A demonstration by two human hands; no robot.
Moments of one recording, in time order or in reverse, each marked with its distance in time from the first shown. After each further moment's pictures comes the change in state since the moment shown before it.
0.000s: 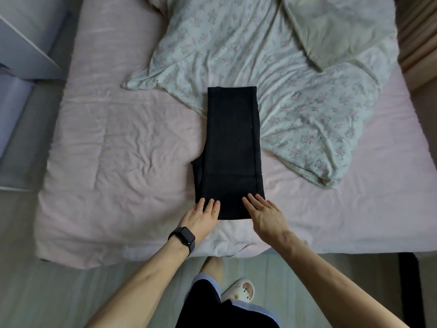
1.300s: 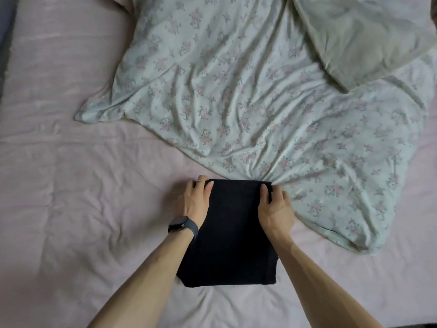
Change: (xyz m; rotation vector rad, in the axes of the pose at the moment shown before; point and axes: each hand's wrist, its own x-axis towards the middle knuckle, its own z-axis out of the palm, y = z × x) left_hand 0.232 -0.117 -0.032 -0.805 0.614 -0.372; right_hand 0.212 0.059 -0.037 0.721 0.545 0.743
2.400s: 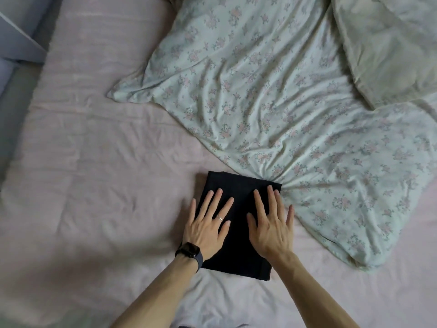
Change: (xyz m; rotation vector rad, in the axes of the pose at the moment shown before) left_hand -0.098 0.000 0.014 0.421 -0.120 0.211; right_hand -0.042 0.019 -0.011 -0.535 -0.223 -0.554
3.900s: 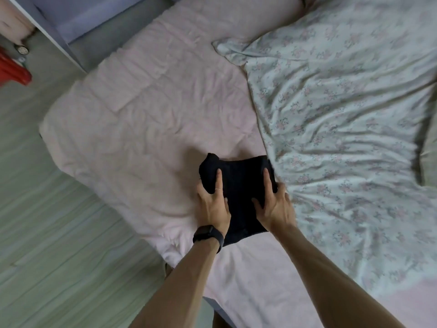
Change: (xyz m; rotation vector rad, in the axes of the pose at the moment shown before) left_hand -0.049 0.119 -0.042 -0.655 0.346 -1.061; right_hand 0.027 0.021 -0.038 -0.077 -0.091 -0.614
